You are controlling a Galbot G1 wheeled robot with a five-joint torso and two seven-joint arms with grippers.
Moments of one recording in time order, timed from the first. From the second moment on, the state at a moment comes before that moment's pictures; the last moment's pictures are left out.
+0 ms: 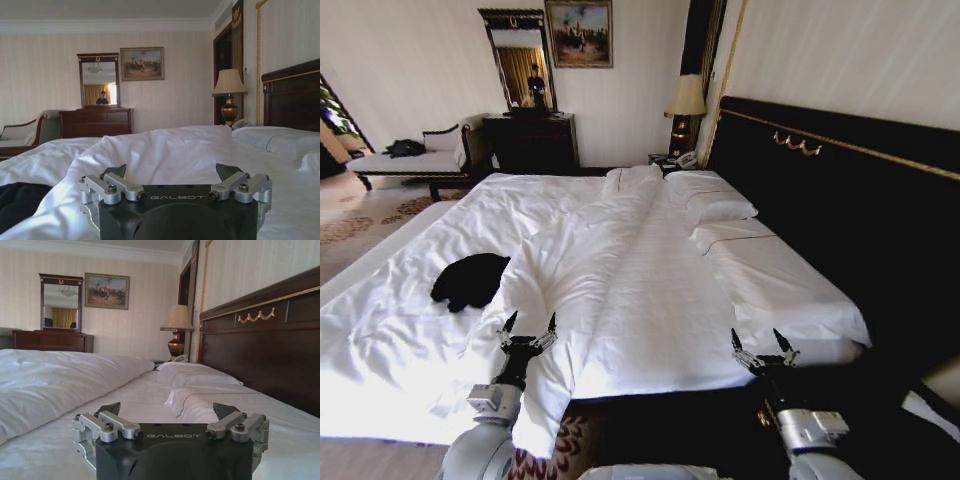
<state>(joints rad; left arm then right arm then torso) 1.73 -1.14 -0.53 -2.25 -0.30 -0.07 -0.23 -1.88 1.42 0.79 2.25 0.23 0.10 -0.06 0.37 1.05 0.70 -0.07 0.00</state>
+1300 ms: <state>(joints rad) 1.79 -1.14 -0.55 -2.34 -0.26 -0.09 -0.21 -1.87 1.42 0.78 2.25 0.23 0.08 -0.05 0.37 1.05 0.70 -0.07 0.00</state>
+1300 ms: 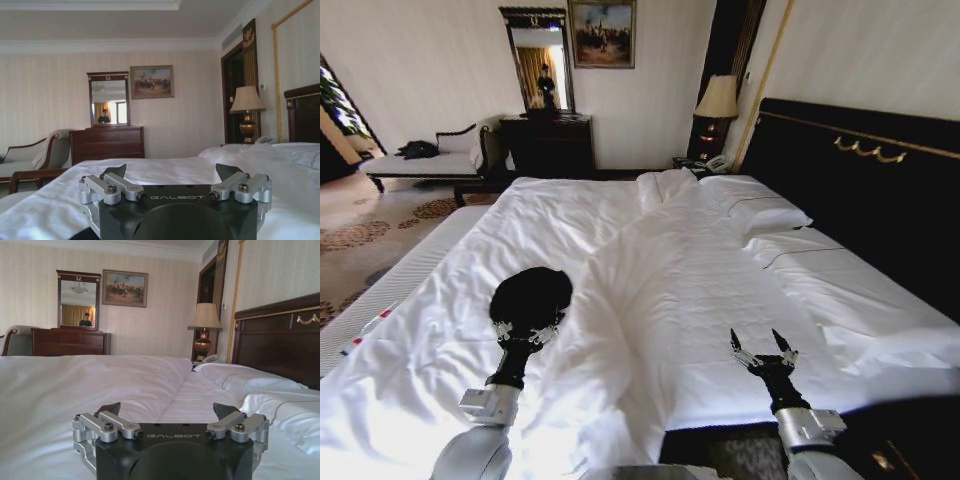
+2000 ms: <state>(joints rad) 1.79 -1.14 -0.56 -2.33 -0.28 -0.09 -0.21 -1.87 1.42 0.78 2.26 0.23 0.07 -0.05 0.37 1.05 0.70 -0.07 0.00</state>
